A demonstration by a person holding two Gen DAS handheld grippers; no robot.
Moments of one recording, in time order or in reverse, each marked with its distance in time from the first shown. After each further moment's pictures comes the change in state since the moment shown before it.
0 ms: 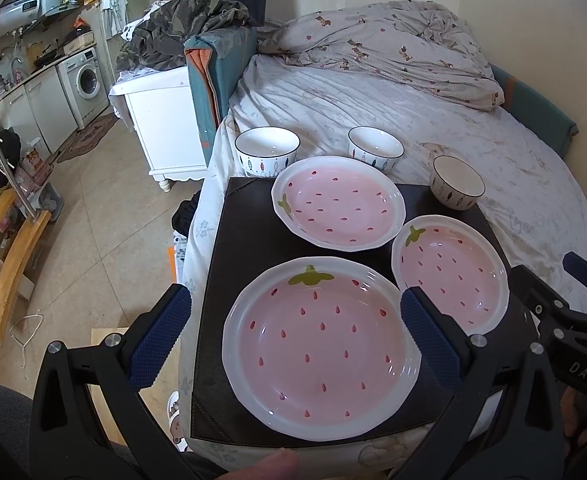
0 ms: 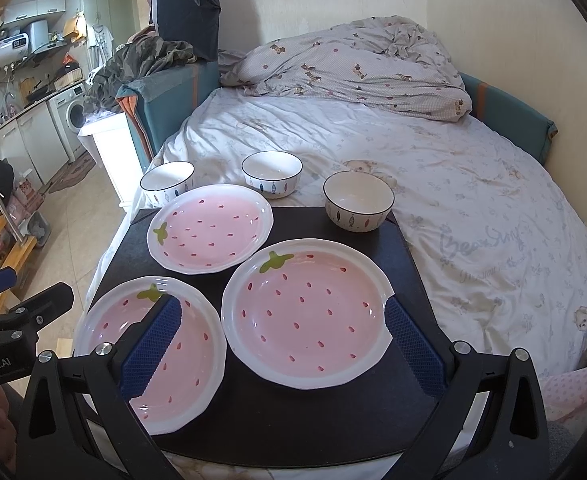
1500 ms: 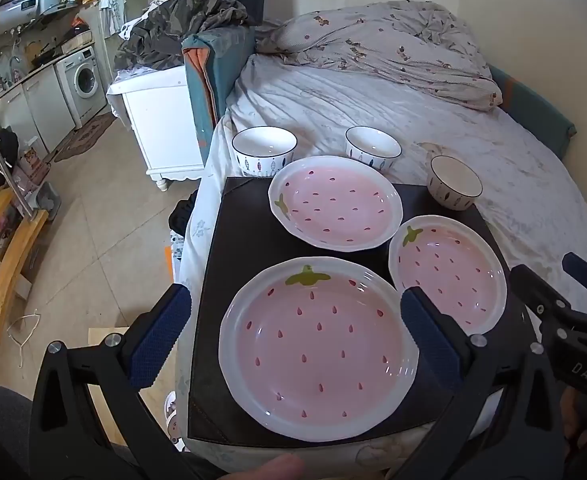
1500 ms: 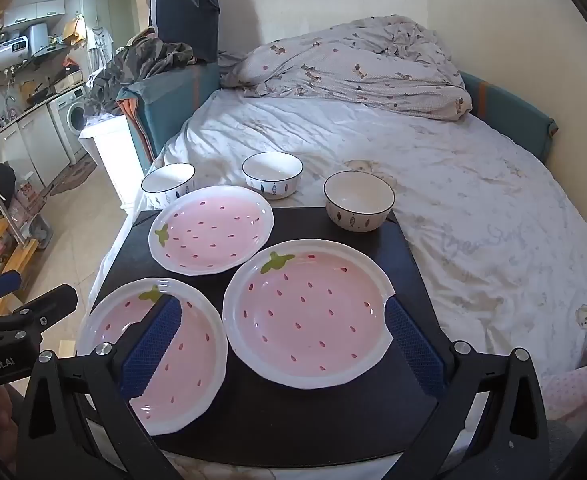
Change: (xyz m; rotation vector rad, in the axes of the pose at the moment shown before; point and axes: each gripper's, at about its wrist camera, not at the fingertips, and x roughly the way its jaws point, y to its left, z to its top) left arm 0.006 -0.002 -0.001 -0.010 0.012 -0.010; right arm -0.002 0.001 -0.001 0.012 -0.005 0.008
